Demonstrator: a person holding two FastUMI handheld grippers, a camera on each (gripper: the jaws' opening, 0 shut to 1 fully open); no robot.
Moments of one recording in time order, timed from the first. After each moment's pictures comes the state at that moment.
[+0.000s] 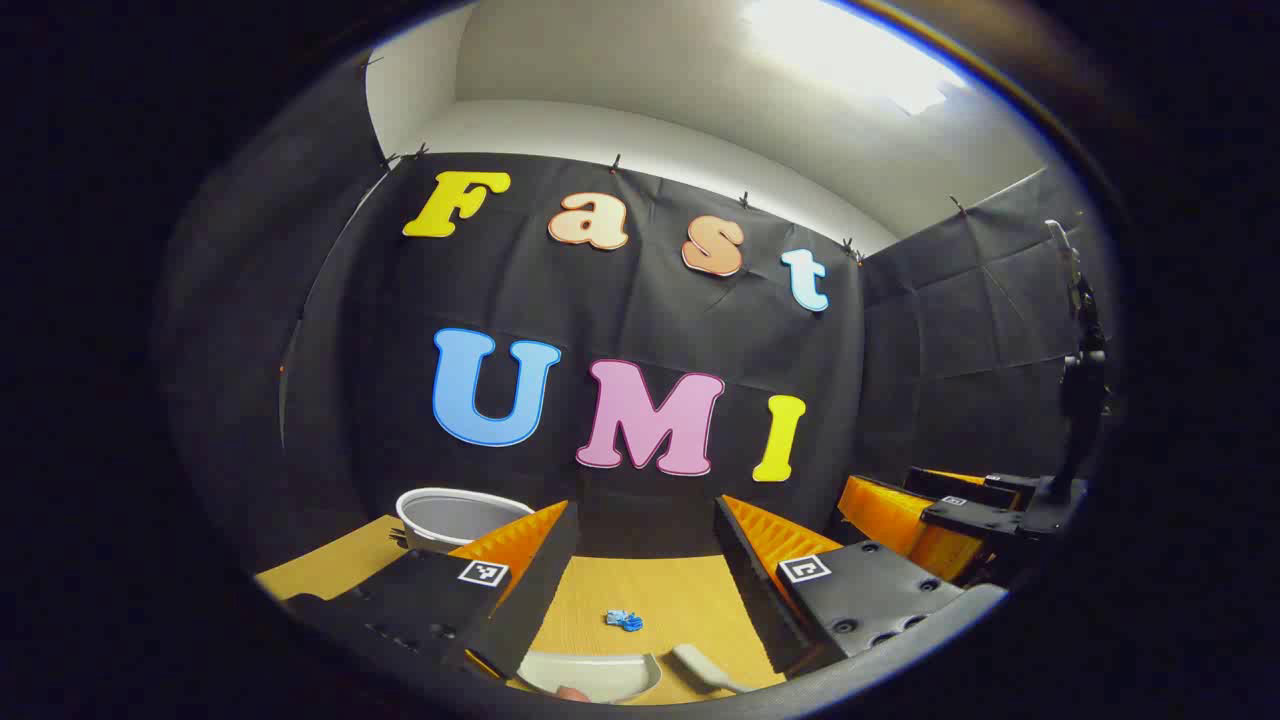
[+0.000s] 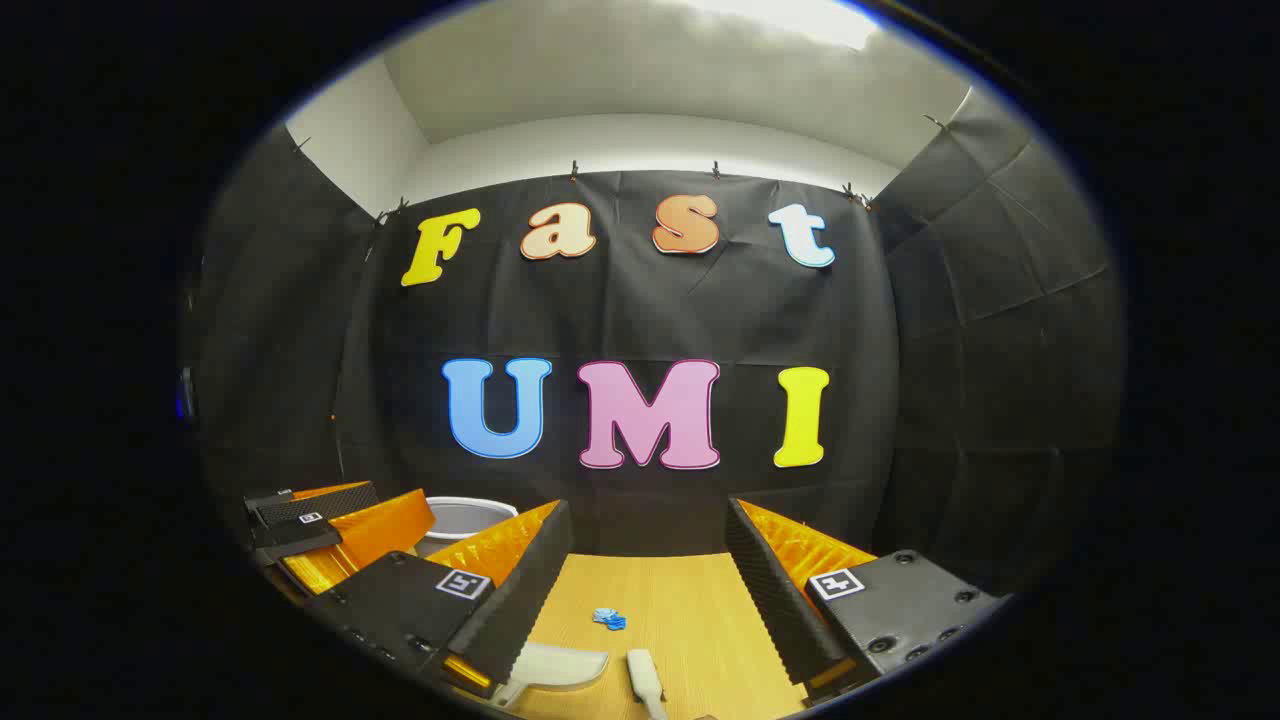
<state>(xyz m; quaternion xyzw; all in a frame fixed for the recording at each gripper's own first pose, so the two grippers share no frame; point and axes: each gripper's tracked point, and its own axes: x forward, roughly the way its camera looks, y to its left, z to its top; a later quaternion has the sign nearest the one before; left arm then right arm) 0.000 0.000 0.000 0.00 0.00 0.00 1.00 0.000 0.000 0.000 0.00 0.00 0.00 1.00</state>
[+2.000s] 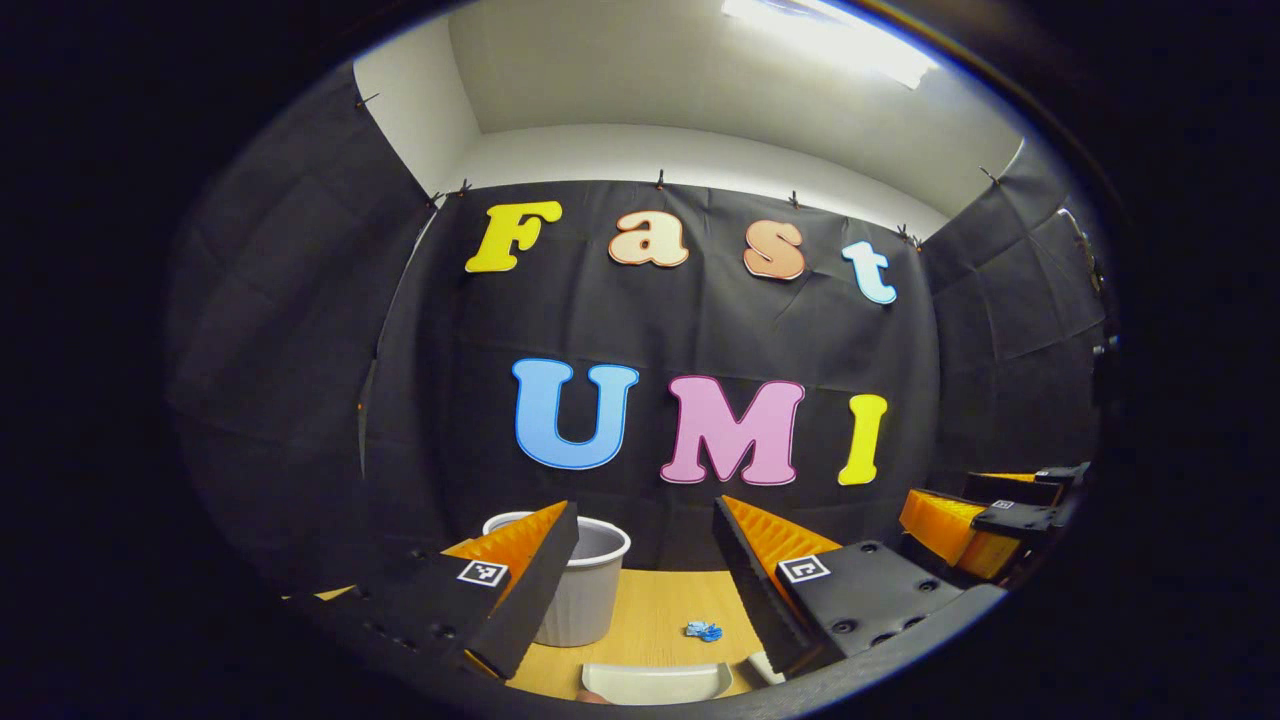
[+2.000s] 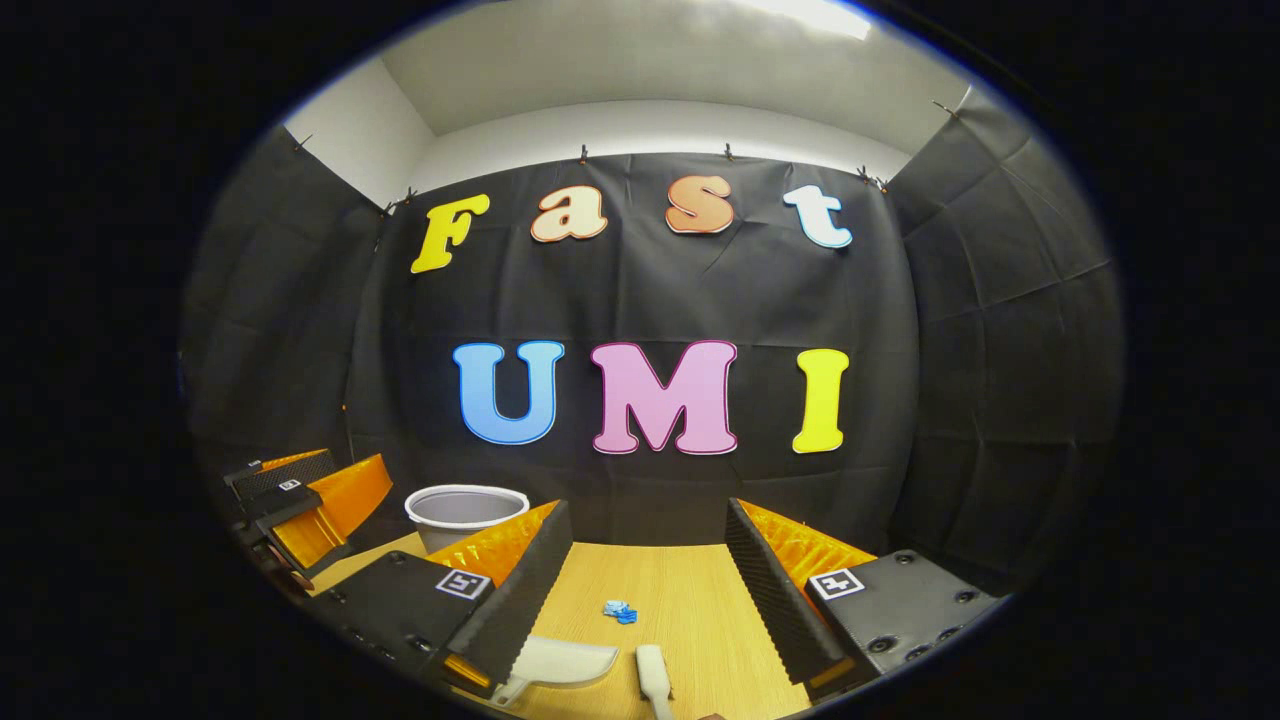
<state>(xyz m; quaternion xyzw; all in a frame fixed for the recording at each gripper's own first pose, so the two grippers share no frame) -0.004 0.048 0.007 0.04 -0.02 0.14 0.99 0.019 -0.001 -0.014 0.01 0.03 0.03 1.00</state>
